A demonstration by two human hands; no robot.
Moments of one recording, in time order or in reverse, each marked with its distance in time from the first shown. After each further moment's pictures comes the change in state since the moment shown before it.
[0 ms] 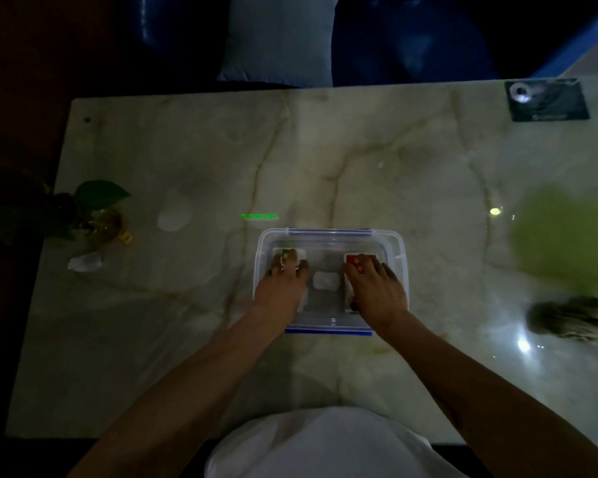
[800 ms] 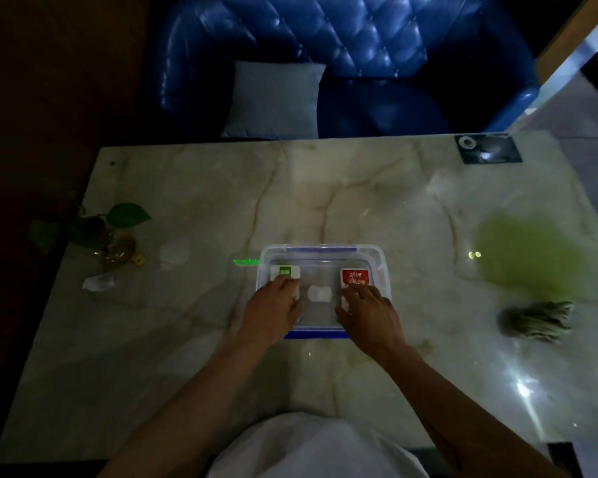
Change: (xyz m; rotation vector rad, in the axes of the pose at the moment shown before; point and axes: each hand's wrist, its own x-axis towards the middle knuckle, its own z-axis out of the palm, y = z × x) left_hand -0.050 -0.005 0.000 -0.380 0.337 0.003; right_hand -0.064 -0.026 -0.014 0.264 0.268 0.075
